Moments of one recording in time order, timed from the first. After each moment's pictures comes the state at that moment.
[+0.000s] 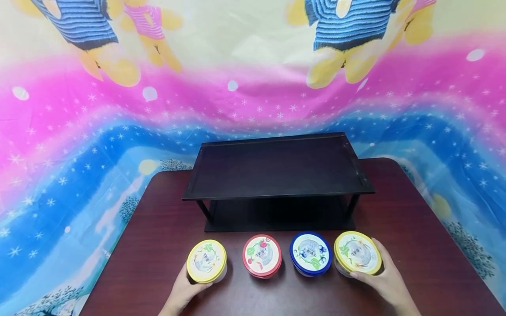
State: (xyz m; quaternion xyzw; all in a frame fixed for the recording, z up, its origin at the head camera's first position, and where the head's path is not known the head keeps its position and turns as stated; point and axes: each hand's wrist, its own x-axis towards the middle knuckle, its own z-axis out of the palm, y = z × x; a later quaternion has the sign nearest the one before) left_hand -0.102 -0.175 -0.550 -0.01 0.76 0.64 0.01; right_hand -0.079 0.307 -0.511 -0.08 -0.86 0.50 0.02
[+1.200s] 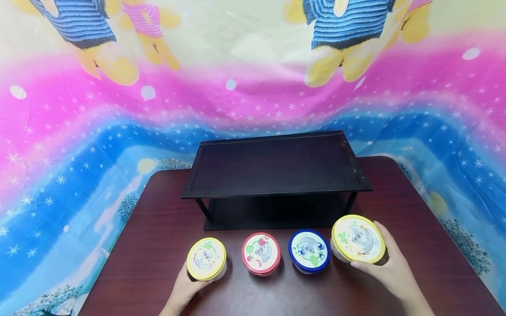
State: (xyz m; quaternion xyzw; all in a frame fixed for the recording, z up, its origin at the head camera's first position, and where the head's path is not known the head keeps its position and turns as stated) left_hand -0.101 -0.168 -0.549 -0.03 0.79 0.62 -0.02; right_hand -0.075 0.297 -0.453 -0.02 -0.88 0.46 0.09
